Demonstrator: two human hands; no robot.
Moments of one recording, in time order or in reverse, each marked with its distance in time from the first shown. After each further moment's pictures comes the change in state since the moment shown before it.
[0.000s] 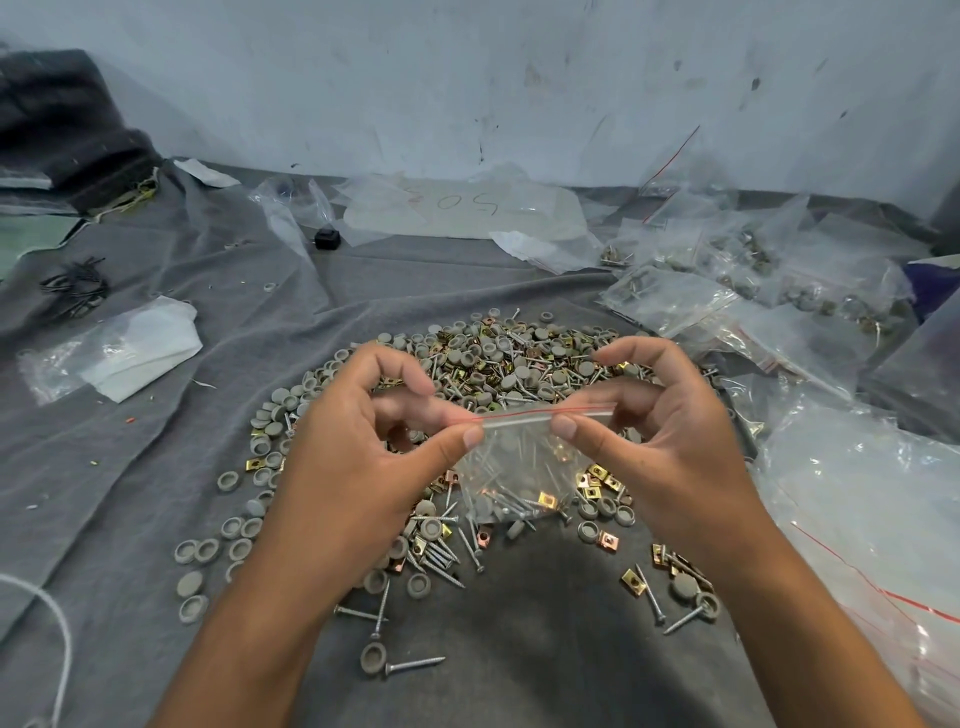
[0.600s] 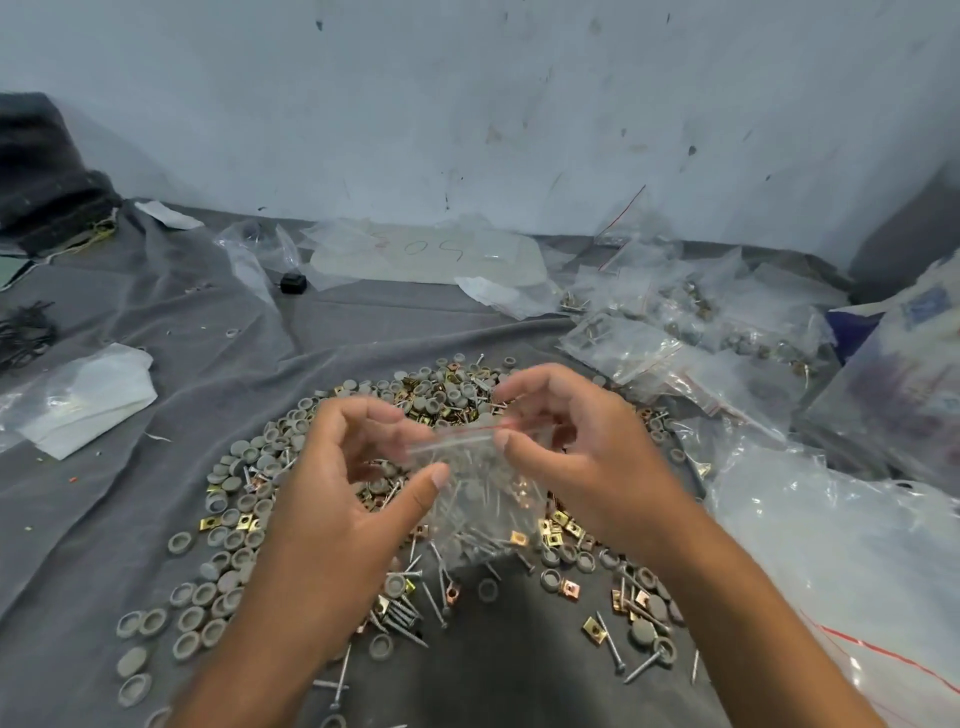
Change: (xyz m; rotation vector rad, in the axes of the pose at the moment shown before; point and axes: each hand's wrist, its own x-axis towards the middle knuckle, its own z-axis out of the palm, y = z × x) left_hand 0.003 -0.006 0.009 0.037 0.055 0.030; right_hand 0.030 -0.030 0.003 -0.344 -0.130 0.005
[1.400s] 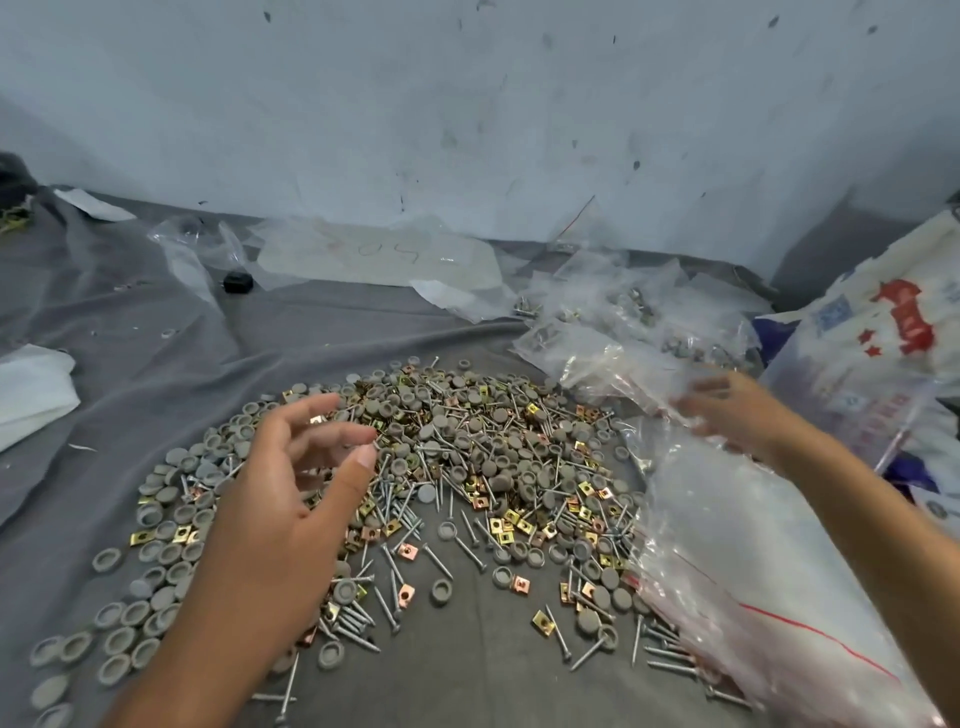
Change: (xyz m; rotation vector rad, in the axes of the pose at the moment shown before) left_hand -0.004 0.008 0.003 0.120 0.020 -0.091; right_hand 0.003 0.105 -0.171 -0.310 0.229 0.805
